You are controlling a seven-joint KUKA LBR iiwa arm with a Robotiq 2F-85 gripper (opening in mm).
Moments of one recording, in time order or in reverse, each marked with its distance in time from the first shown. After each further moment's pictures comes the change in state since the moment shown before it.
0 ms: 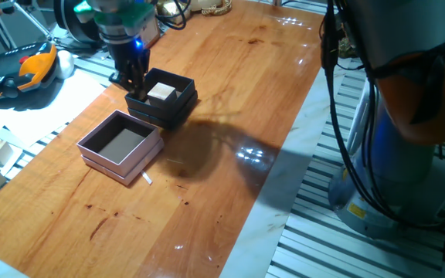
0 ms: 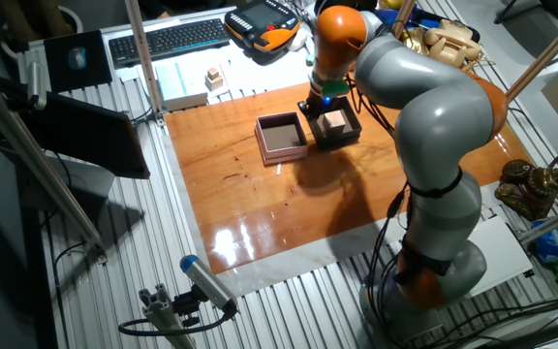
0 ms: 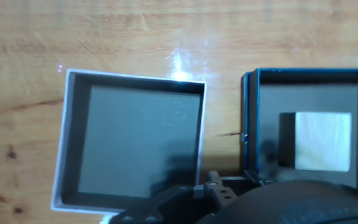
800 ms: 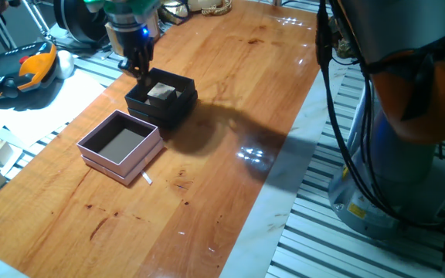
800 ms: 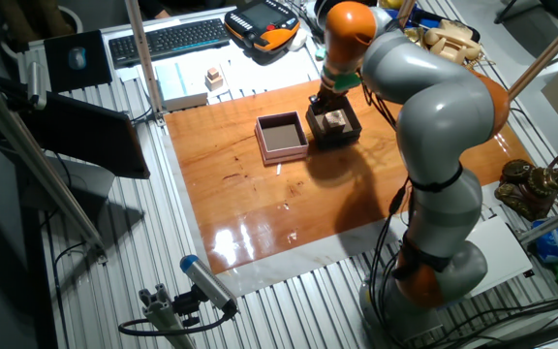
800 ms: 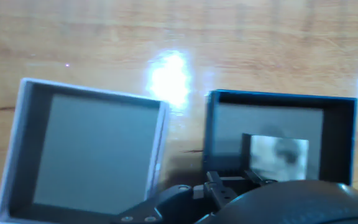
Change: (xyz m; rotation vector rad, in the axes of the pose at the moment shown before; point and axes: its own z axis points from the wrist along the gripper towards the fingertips) arm -0.017 -0.062 0.012 -0.038 0.007 0.027
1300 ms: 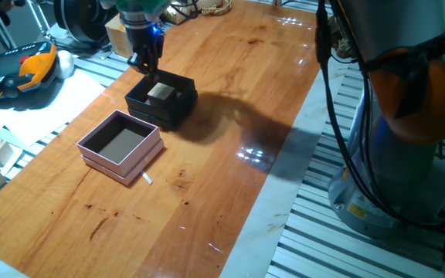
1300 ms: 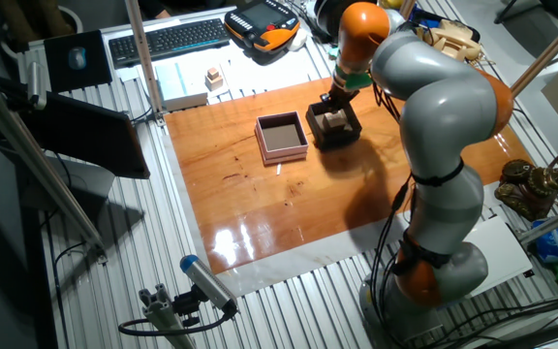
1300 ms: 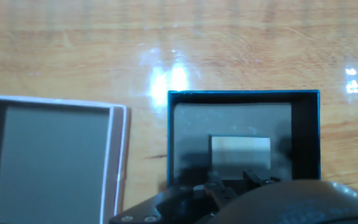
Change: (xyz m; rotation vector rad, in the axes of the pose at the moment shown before) arm -0.001 -0.033 0.019 0.013 0.014 0.059
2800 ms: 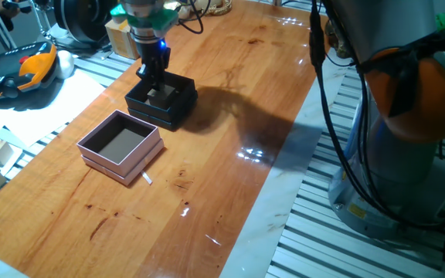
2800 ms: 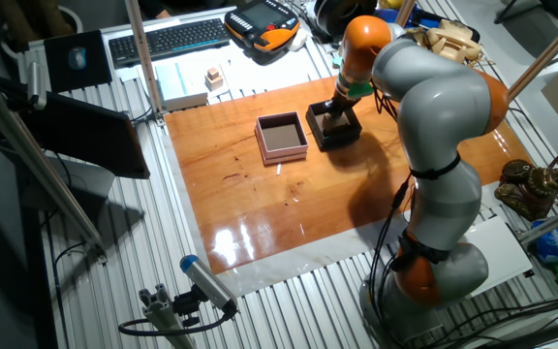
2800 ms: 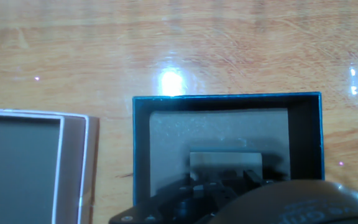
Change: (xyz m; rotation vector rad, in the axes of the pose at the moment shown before) arm -0.005 -0.021 0.050 -0.012 -0.033 0.003
